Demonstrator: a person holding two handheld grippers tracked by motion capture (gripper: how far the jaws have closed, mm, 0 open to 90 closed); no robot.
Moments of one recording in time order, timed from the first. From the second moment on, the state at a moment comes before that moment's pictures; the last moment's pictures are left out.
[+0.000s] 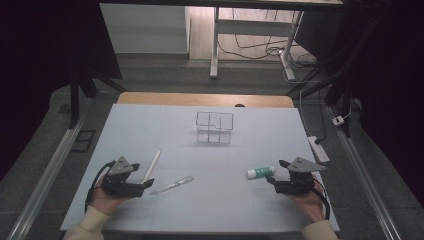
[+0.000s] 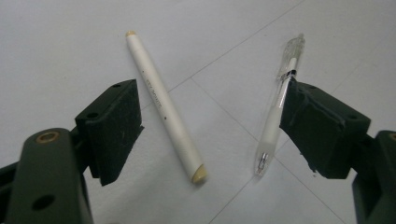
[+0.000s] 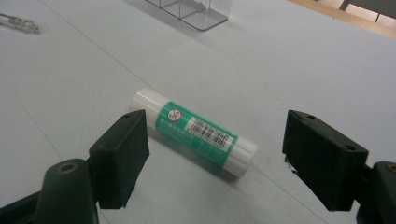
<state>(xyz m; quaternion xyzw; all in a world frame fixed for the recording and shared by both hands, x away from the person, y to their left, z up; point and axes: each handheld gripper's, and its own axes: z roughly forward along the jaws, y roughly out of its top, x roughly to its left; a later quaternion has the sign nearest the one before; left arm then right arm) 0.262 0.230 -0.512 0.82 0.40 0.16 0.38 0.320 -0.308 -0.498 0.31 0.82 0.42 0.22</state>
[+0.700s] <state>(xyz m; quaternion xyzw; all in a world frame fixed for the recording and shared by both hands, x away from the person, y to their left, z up) 0.262 0.229 -0.511 0.82 0.40 0.15 0.38 0.319 -0.309 -0.497 0.31 0.82 0.43 0.22</state>
